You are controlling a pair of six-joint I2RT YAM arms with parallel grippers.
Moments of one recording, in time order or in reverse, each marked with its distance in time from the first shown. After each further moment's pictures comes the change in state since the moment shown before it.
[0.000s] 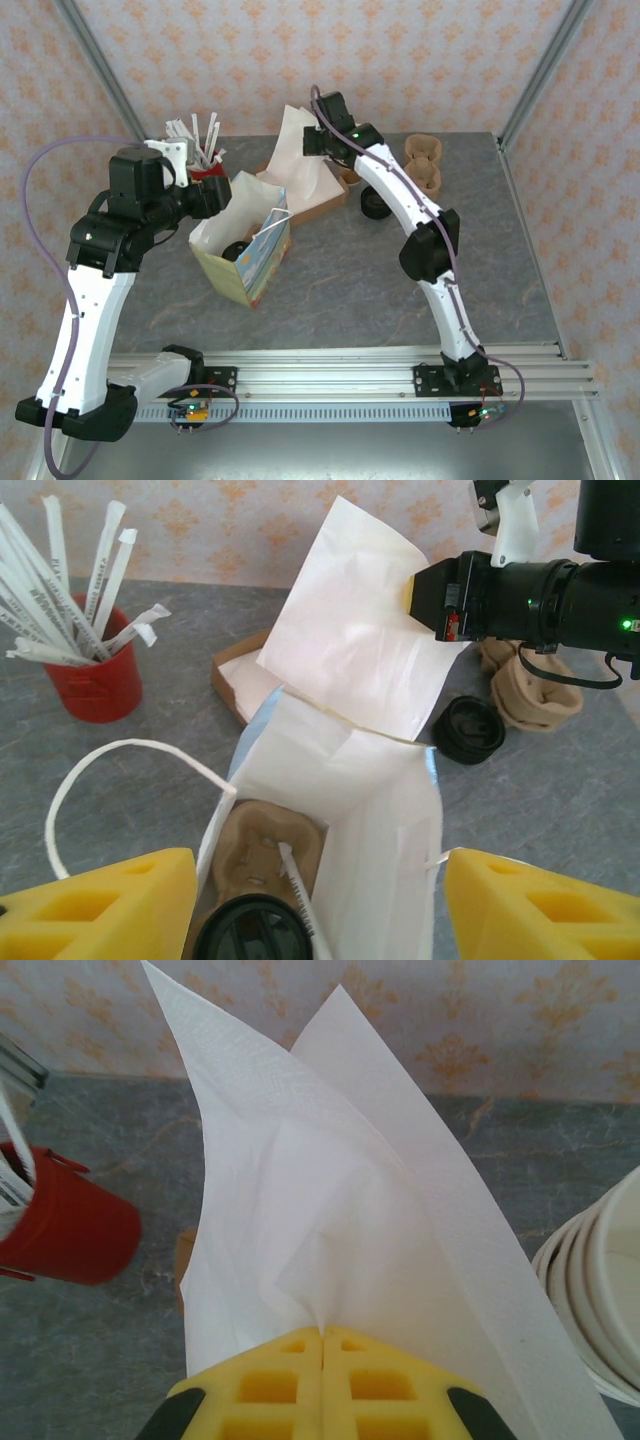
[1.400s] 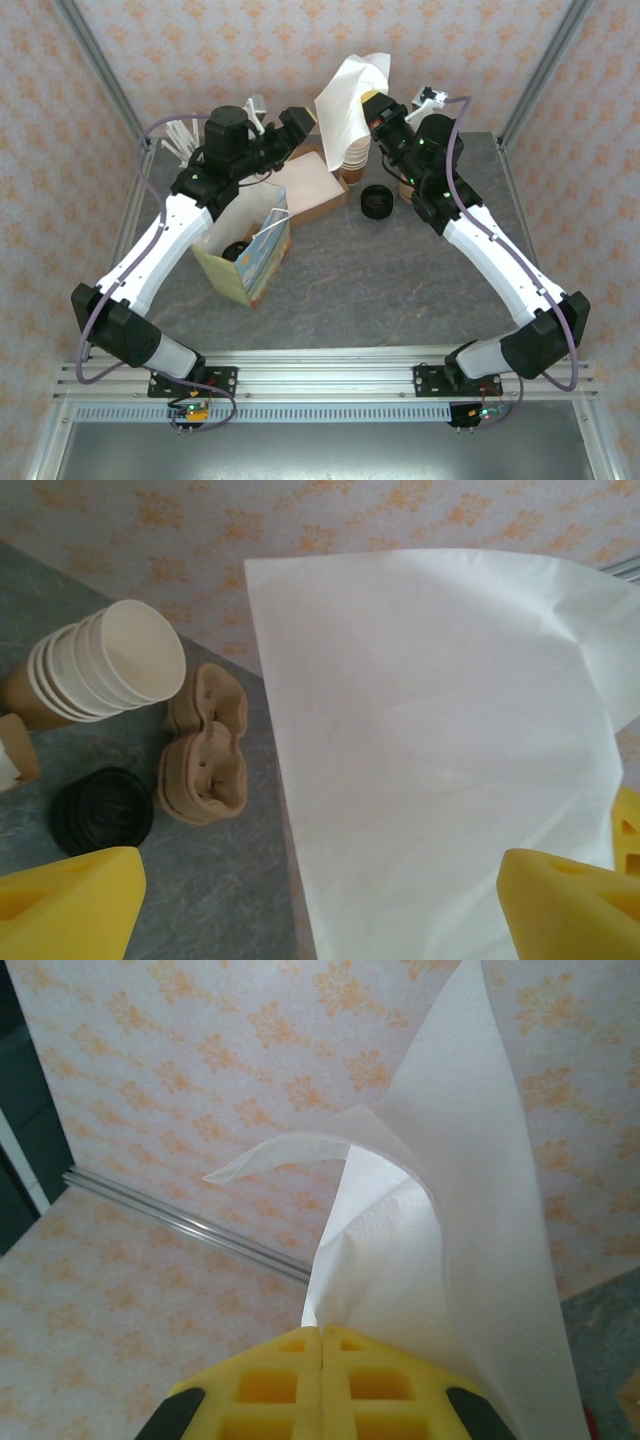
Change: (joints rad) left arm -0.215 0.419 -0.015 0.772 0.188 -0.808; right arm -0.063 -0.917 -1.040 0.931 -0.073 0.790
